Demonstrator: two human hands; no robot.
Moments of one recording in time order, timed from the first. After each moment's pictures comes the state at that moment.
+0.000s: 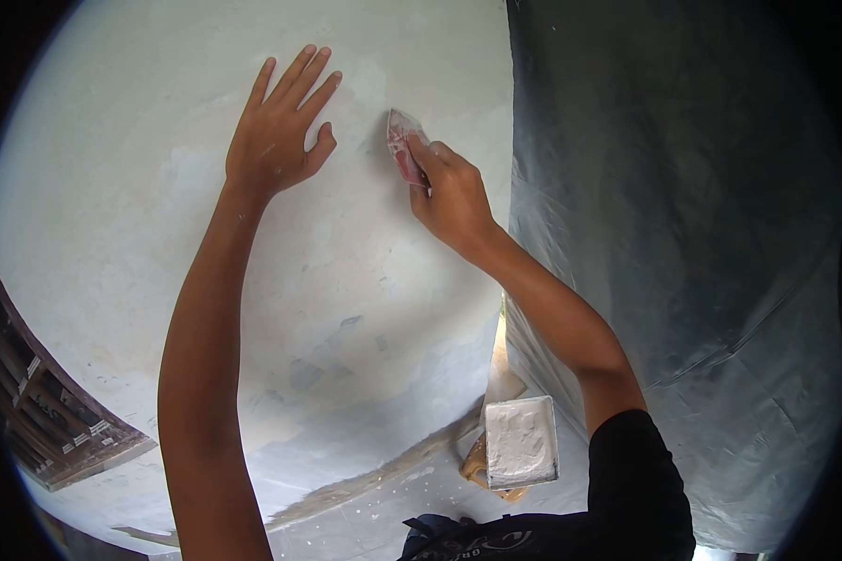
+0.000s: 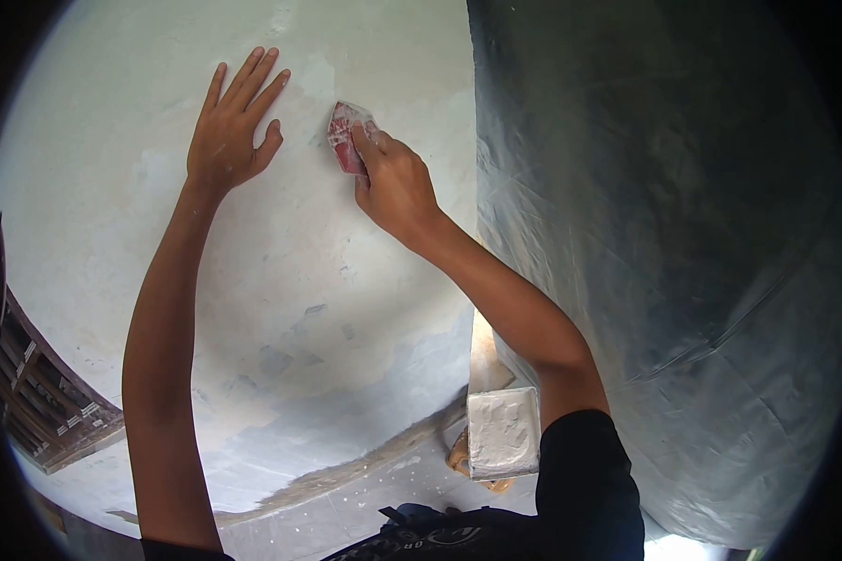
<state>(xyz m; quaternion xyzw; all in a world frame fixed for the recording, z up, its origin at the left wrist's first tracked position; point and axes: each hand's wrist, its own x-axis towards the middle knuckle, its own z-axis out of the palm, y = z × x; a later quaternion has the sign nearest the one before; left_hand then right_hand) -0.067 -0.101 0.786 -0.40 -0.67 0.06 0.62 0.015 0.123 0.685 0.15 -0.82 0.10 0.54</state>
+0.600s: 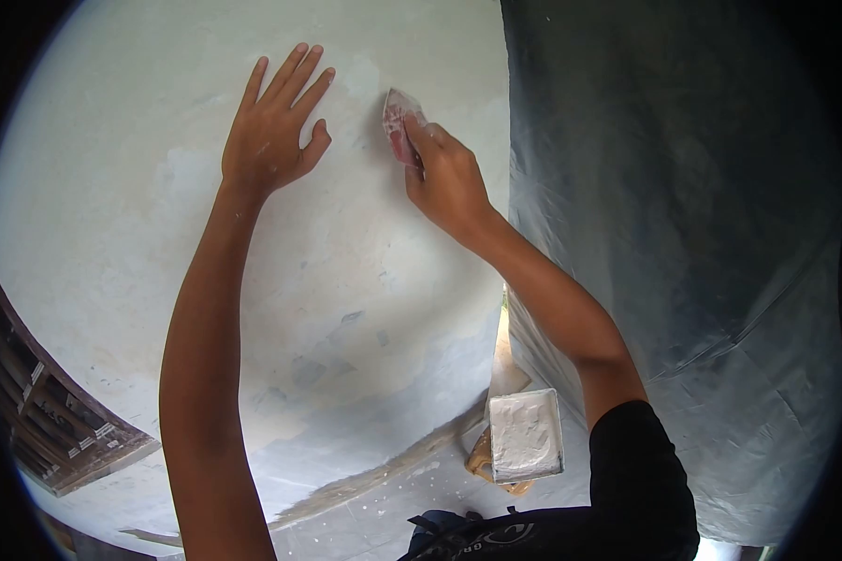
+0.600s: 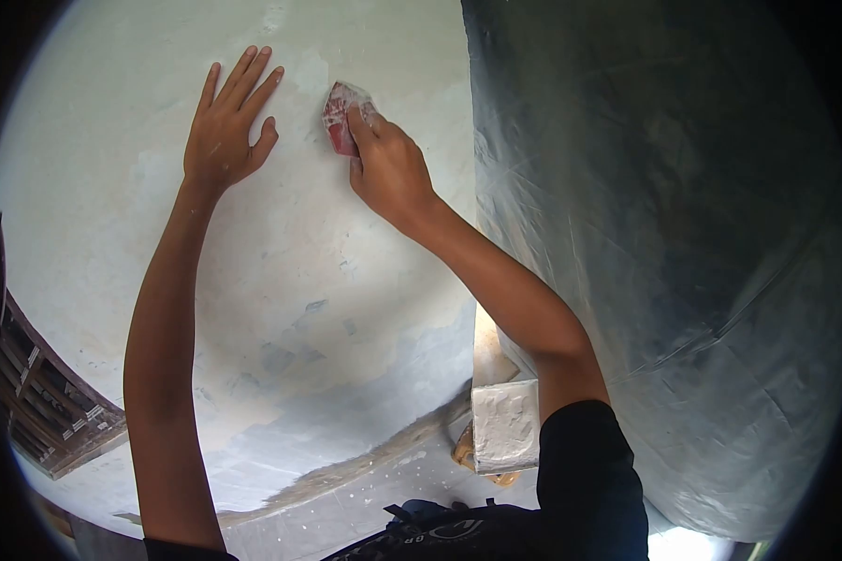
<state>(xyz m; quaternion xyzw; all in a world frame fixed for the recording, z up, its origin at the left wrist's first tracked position) -0.068 -0.100 0.785 -0.41 -0.66 0.05 0.63 0.017 0.119 0.697 0.14 -0.81 0.11 0.56</state>
